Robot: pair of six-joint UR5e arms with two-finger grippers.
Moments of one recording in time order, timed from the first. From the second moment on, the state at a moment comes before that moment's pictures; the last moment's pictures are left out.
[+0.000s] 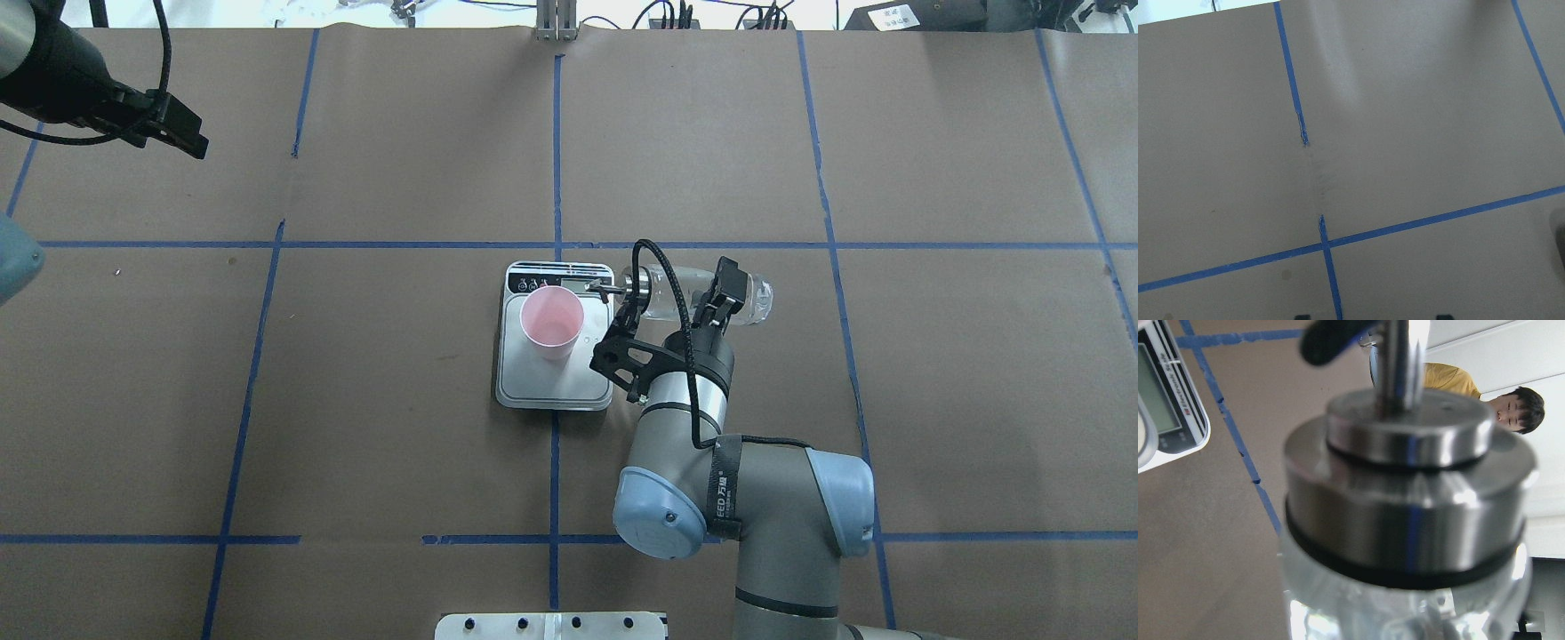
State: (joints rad) left arm -1.08 -1.95 -1.99 -1.53 -2.16 -0.61; right arm 0.21 -1.08 1.84 -1.92 0.60 0.51
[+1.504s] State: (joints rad) left arm -1.08 -1.95 -1.99 -1.52 -2.16 -0.61; right arm 0.21 -1.06 1.79 -1.93 0.47 0.32
